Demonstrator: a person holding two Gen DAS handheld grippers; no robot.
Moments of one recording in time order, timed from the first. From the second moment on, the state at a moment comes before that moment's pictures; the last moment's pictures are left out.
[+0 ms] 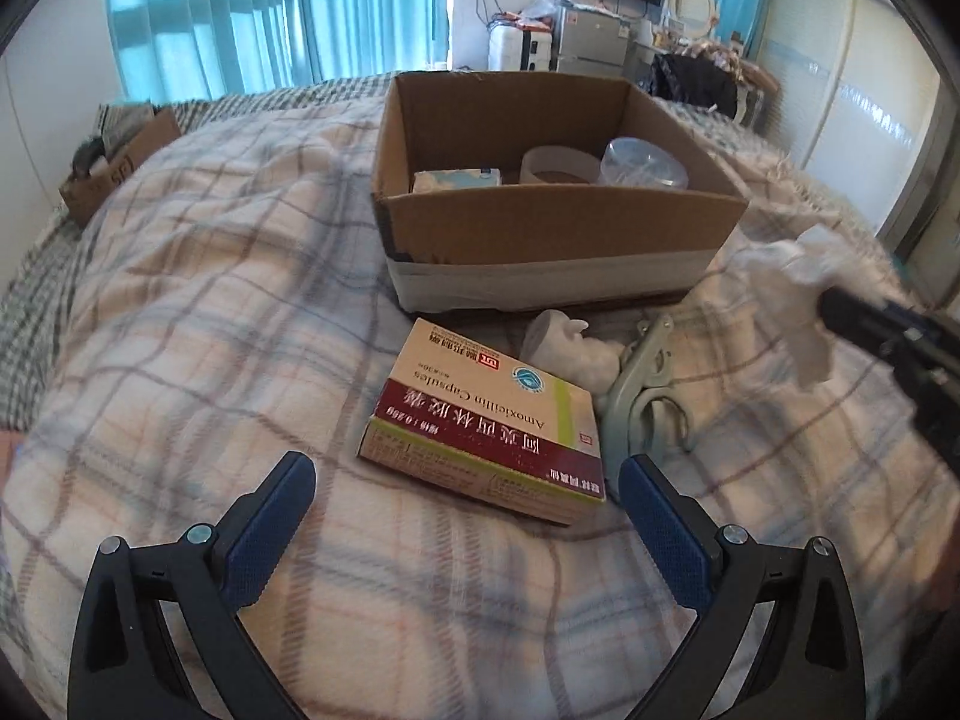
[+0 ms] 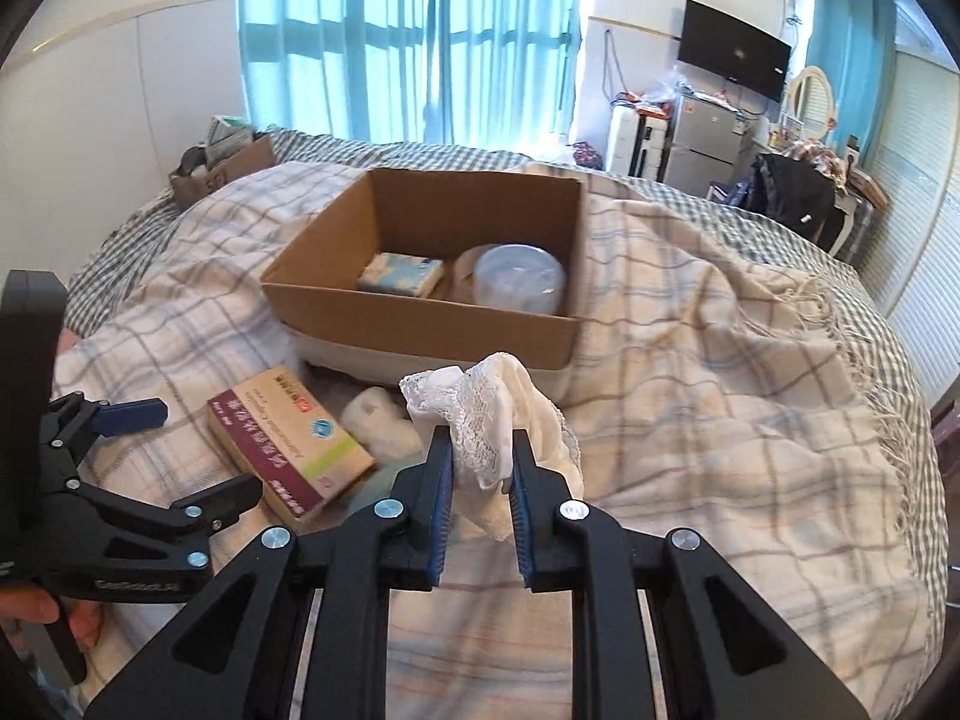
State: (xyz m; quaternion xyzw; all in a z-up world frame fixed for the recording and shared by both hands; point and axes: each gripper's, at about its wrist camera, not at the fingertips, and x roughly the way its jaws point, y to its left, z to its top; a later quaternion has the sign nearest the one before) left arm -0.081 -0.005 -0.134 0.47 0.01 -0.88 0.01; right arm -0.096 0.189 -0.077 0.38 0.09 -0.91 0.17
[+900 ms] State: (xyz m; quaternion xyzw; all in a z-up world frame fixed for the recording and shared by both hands) left arm -0.082 0.021 -0.115 0.45 0.00 -0.89 -0.07; right arm -0.098 0.211 -0.081 0.38 0.04 -0.90 0.19
